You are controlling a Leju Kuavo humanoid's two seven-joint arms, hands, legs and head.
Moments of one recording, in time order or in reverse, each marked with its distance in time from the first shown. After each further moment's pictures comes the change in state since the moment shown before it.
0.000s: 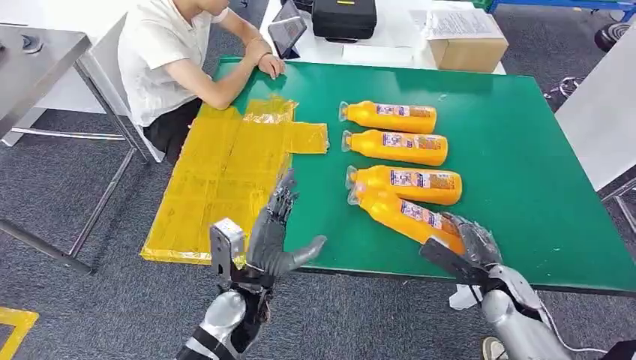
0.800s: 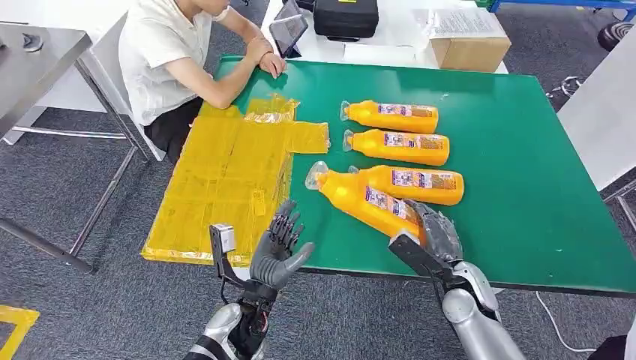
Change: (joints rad) left arm 0.016 -0.010 0.047 0.177 0.255 -0.121 0.067; right arm 0.027 0.136 0.005 -0.145 -0.055 -0.074 -0.046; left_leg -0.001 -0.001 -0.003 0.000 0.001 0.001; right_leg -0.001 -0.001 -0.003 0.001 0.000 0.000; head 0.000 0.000
